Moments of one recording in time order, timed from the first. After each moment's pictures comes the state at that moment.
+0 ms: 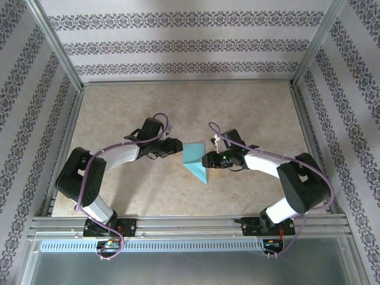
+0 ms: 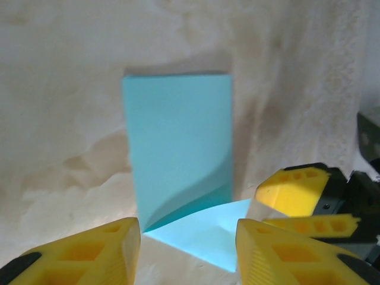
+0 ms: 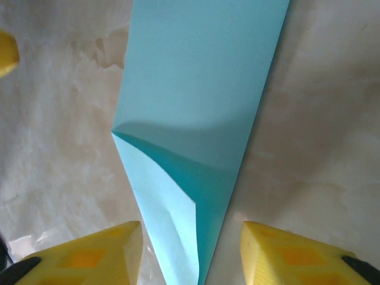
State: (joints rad) left arm -0.44 1.62 0.87 -0.15 0.50 -0.72; right arm 0.47 1.54 0.68 -0.14 -0.51 0.44
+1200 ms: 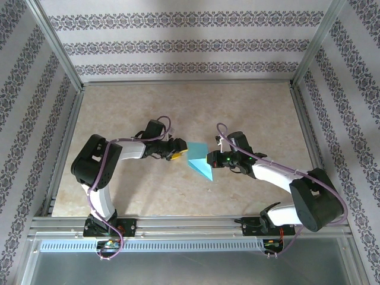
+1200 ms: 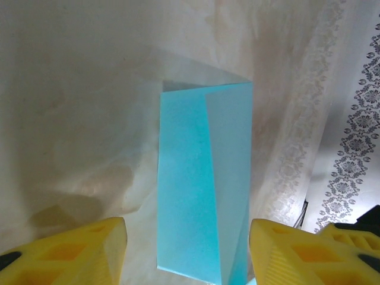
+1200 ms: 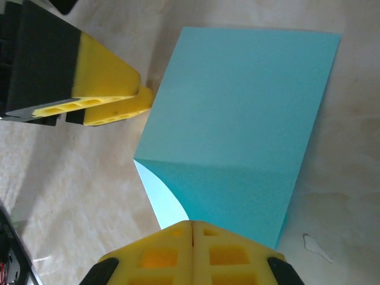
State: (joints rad) left arm -0.42 1.84 0.89 0.09 0.67 -0.89; right arm 0.47 1.35 0.56 0.02 -0.48 0.52
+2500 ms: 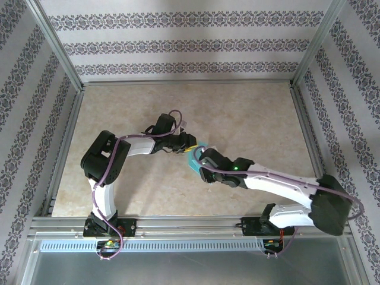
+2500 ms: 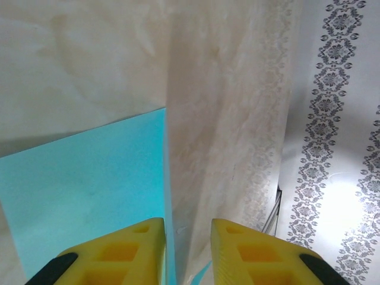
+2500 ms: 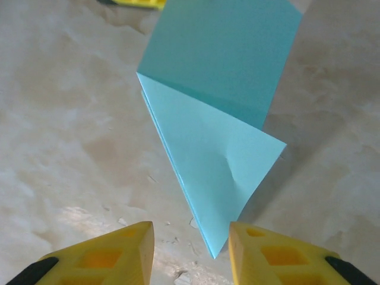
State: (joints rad) left arm -0.49 1.93 1.04 0.16 0.71 -0.93; right arm 0.96 1.29 0.78 -0.56 0.22 0.55
